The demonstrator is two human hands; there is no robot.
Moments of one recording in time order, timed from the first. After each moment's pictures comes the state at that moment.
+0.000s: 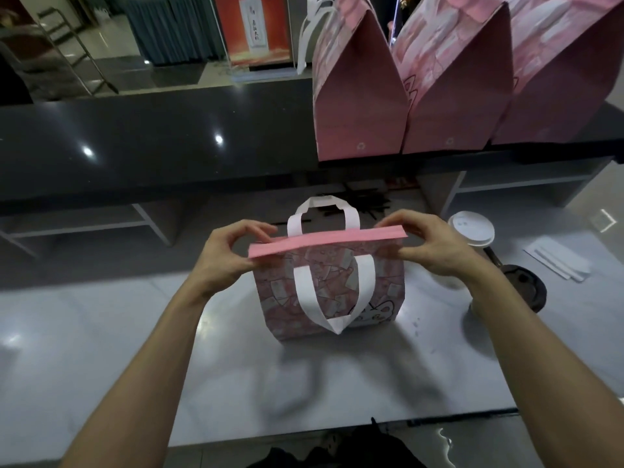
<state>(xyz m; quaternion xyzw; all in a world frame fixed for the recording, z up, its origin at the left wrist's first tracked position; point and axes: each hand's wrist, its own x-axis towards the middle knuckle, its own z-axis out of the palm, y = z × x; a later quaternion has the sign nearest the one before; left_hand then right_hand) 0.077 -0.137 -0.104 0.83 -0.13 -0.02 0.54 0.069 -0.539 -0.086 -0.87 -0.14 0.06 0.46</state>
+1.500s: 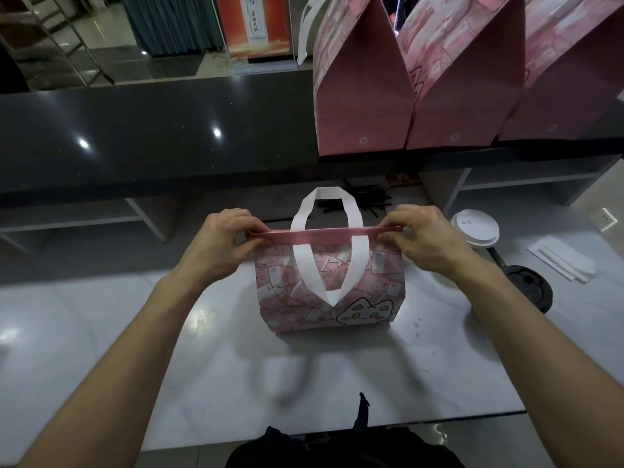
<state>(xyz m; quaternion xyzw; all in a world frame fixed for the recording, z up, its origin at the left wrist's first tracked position) 0.091 -0.140 -0.087 0.94 -0.20 0.09 0.25 0.088 -0.524 -0.095 -0.95 -0.15 -0.05 0.28</state>
